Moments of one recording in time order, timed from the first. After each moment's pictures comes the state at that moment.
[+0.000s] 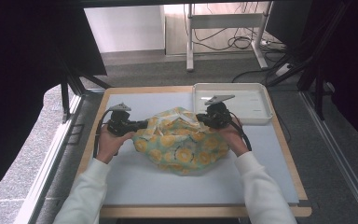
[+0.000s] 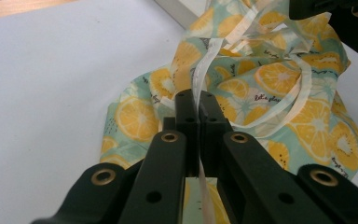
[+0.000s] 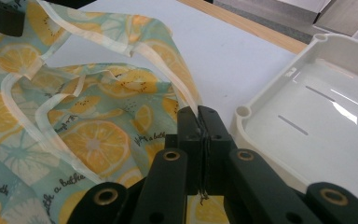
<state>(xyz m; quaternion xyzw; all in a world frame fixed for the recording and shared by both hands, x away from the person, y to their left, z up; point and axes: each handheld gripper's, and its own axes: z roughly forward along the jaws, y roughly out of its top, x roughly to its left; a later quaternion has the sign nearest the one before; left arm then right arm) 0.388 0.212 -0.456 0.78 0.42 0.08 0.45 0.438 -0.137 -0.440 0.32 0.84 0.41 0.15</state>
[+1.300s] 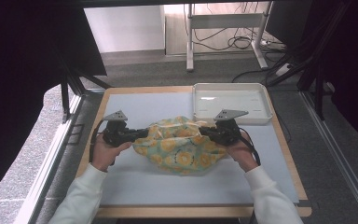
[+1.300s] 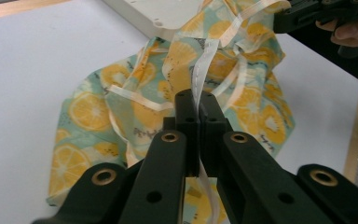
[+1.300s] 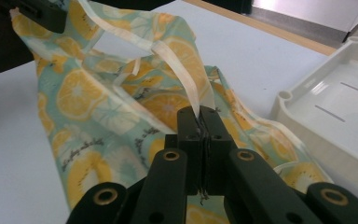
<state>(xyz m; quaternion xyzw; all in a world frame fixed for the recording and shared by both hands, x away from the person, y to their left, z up) 0.344 0.210 -0.443 0.79 0.37 0.06 0.48 0.377 -0.160 -0.438 0.28 0.83 0.46 0.12</state>
